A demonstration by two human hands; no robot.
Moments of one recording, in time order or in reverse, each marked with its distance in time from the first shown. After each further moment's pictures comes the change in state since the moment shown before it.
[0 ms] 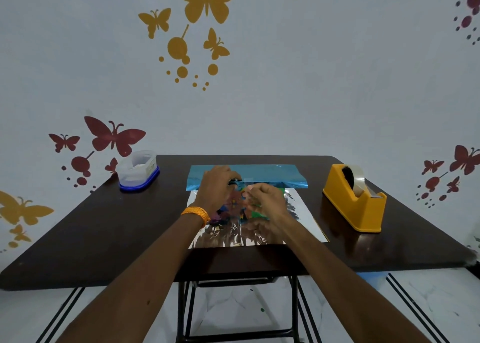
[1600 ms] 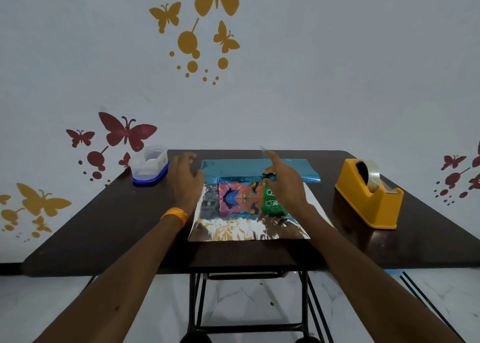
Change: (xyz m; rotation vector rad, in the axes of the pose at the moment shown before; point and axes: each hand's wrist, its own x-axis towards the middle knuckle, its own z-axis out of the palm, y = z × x) left_hand -0.034 -0.052 -0.031 -0.238 0.487 -0.426; right_hand 0.036 -0.009 -0.017 -0.992 0.108 -0.608
